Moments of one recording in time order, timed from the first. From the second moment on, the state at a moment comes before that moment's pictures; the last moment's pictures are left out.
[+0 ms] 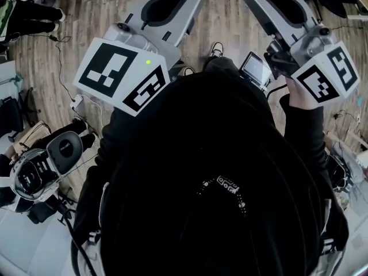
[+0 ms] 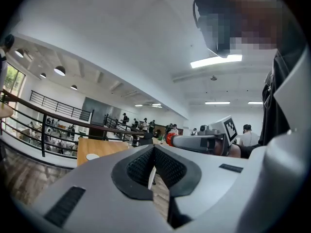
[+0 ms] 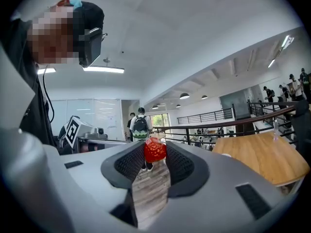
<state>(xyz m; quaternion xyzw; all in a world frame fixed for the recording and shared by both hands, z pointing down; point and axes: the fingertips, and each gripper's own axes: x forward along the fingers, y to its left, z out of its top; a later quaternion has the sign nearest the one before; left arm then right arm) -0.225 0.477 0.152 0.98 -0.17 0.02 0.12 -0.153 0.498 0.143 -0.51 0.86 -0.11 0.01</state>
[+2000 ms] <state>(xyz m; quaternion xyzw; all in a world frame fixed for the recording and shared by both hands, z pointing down) 0.082 0.385 0.190 0.98 -0.04 0.06 0.16 0.172 0.414 0.183 -0.57 0.80 -0.14 0.11</state>
